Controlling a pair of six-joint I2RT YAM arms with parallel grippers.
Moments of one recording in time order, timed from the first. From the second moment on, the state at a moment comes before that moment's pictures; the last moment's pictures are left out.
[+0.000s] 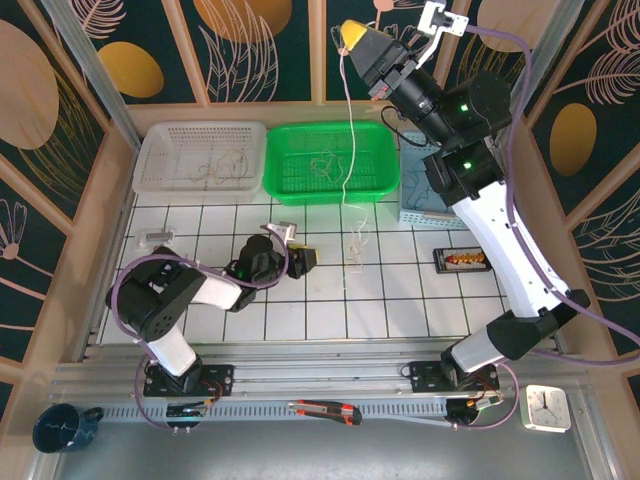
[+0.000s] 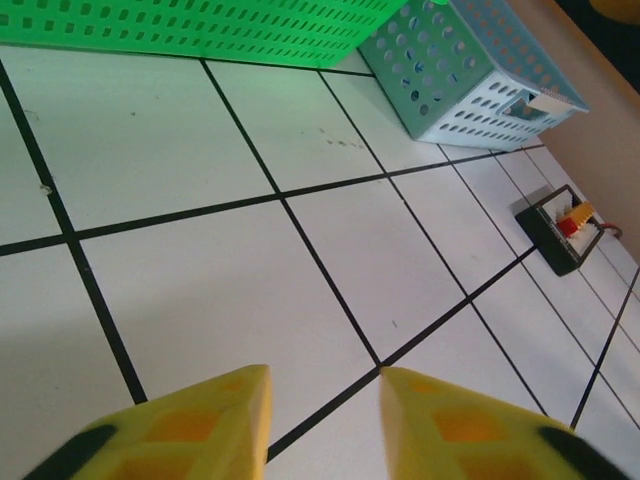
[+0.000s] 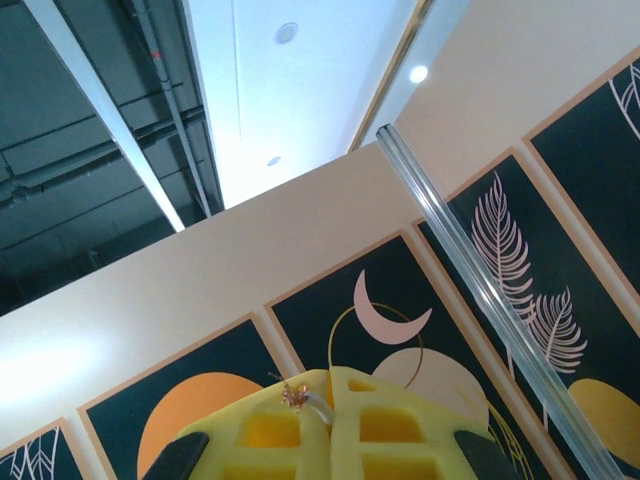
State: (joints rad) left arm -0.65 1.69 0.46 0.84 0.25 -0.56; right arm 0.56 1.49 1.88 0.24 -0.44 0.86
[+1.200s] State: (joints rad) left arm -0.66 1.54 0.60 0.71 0.24 -0.40; right arm 0.68 1.46 1.63 0.31 -0.45 0.88
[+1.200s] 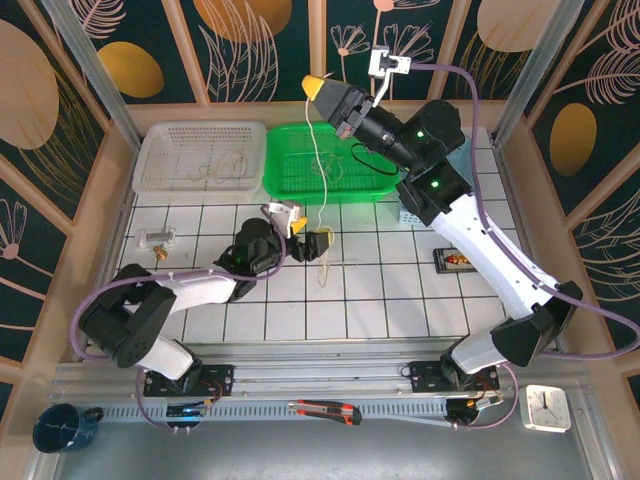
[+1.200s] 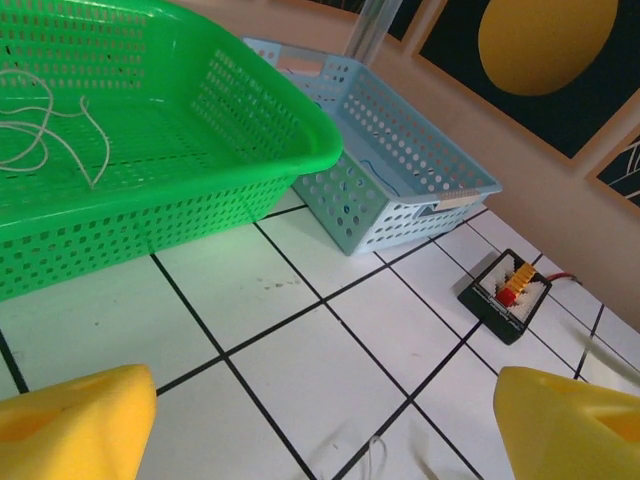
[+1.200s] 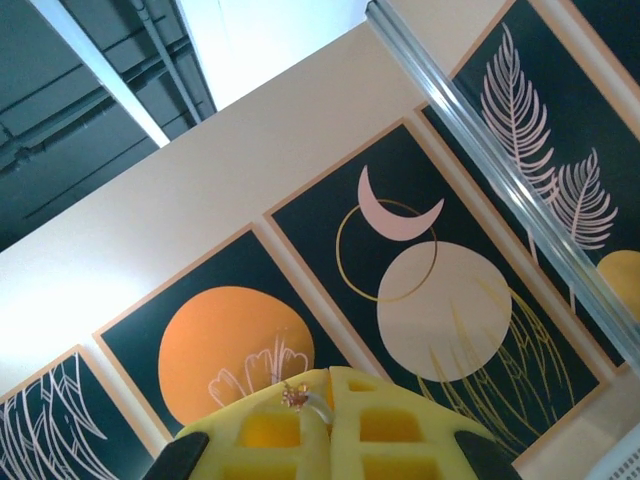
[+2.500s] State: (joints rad) left arm -0.69 1.18 0.38 0.56 -0.14 -0.48; right arm 0.65 1.46 1.64 0.28 -0.46 0.83
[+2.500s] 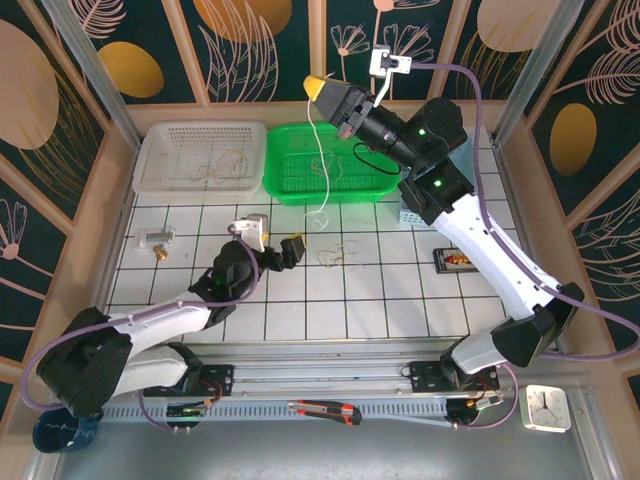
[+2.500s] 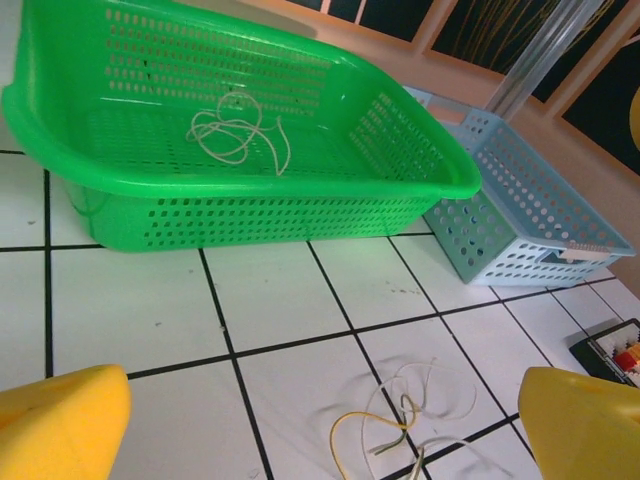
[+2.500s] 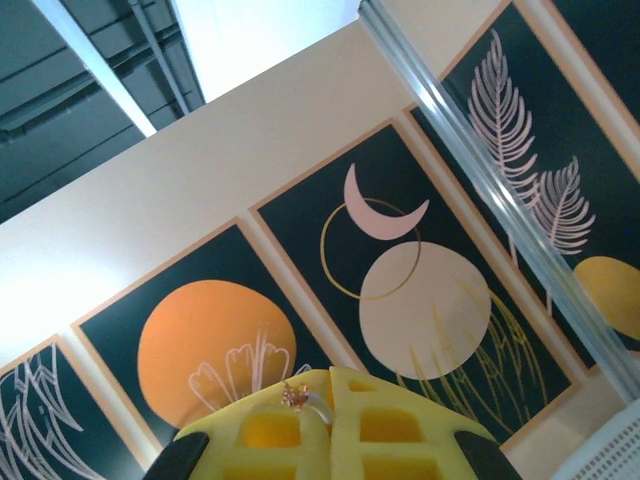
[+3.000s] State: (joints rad) left arm -0.69 1.12 0.38 0.48 -0.19 -0.51; right arm 0.43 1.69 1.78 0.33 -0.47 0.83
